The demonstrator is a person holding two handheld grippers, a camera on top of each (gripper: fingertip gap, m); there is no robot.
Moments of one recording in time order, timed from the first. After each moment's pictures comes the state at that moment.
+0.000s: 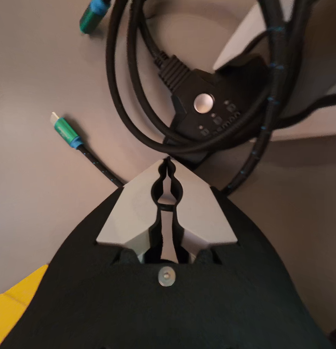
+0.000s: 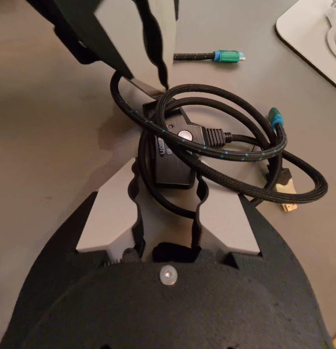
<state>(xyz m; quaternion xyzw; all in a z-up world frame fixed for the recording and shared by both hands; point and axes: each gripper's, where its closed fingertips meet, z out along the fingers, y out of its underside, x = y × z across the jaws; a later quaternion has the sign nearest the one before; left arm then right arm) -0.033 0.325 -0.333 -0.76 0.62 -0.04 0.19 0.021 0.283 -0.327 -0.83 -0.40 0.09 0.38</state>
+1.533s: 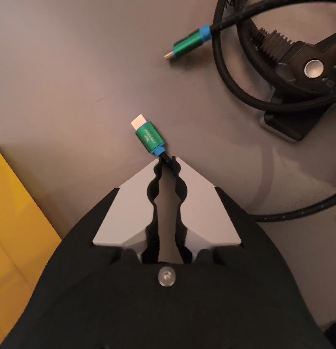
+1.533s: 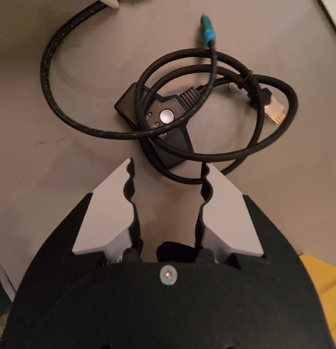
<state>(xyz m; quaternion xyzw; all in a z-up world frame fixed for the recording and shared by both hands) -0.104 0.331 -0.333 -0.90 0.36 -0.06 0.24 0.069 0.278 -0.307 -0.84 -0.47 0.08 0.25</state>
